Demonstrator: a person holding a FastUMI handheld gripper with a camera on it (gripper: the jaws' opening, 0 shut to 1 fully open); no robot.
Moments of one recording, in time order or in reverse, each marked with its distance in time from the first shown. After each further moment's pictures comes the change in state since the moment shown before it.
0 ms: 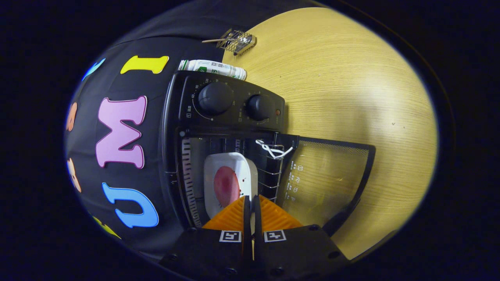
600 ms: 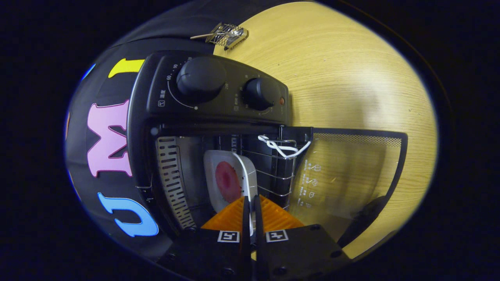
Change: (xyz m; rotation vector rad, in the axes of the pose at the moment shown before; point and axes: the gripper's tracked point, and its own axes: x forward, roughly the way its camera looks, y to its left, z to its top) arm 0.029 0.004 -0.007 0.051 0.037 -0.022
